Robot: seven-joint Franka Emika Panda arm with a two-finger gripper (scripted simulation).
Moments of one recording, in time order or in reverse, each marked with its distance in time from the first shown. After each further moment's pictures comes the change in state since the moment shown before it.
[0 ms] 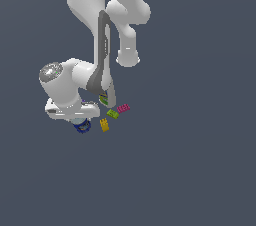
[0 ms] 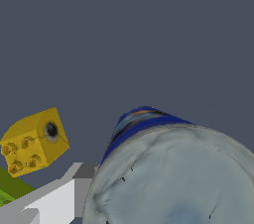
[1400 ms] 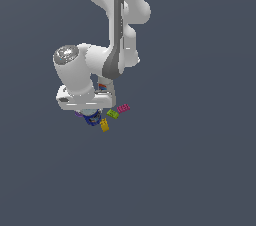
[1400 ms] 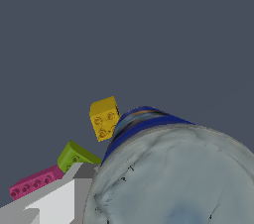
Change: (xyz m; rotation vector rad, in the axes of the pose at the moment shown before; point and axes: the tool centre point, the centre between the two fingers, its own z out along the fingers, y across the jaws) arm -0.013 -0.059 -0.047 0.001 -0.004 0.000
